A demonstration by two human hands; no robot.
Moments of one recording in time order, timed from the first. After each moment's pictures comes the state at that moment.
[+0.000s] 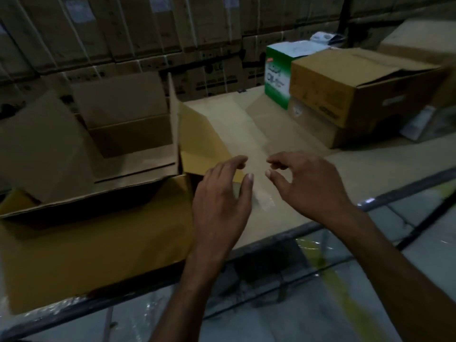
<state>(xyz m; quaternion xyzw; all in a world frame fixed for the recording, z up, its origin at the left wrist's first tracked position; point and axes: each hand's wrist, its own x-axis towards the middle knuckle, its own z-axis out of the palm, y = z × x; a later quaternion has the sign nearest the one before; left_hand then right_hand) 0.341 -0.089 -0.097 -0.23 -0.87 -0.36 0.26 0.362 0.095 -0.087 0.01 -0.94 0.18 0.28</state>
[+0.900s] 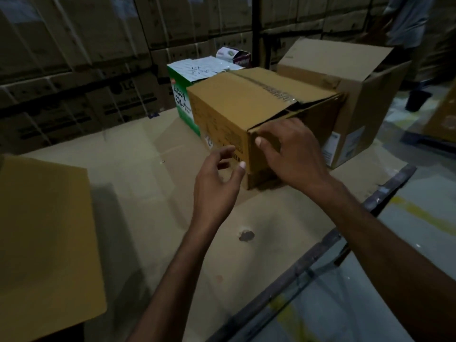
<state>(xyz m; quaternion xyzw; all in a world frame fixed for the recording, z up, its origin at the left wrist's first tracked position) 0.146 0.282 -0.096 -0.27 -0.78 -0.57 0.04 0.201 0.454 -0.068 -0.10 -0.91 0.13 0.37</state>
